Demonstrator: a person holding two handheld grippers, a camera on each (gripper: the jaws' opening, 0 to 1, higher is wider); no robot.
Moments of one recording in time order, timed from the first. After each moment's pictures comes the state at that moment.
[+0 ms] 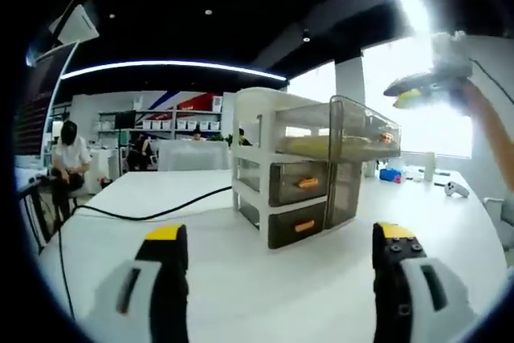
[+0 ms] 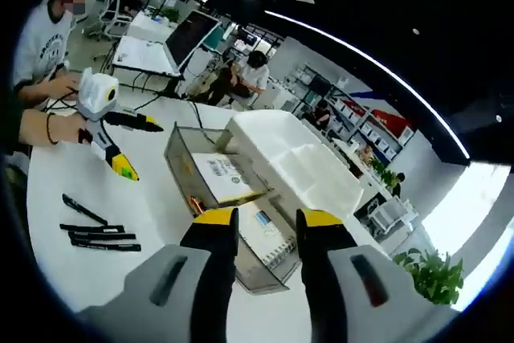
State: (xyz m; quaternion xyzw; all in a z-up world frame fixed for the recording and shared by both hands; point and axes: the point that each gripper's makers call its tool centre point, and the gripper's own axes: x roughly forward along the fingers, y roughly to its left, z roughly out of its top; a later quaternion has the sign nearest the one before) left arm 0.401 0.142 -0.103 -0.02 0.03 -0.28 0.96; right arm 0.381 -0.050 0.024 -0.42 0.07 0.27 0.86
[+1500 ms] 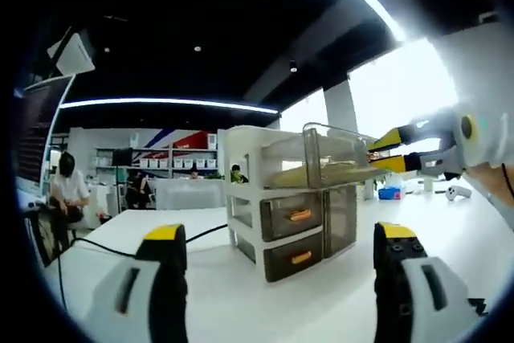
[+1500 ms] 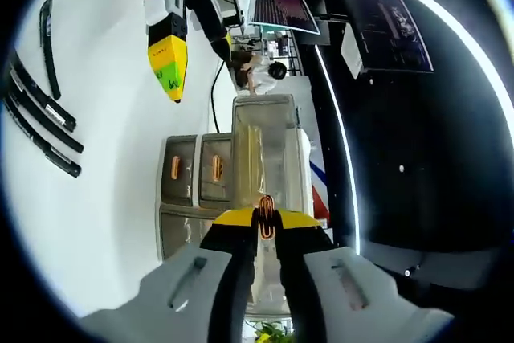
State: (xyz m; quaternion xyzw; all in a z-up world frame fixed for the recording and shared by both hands) left arm 0.397 0.127 -0.073 -0.01 -0.09 -0.29 0.95; right arm 0.383 -0.008 -0.020 -0.68 -0.12 0.17 0.70
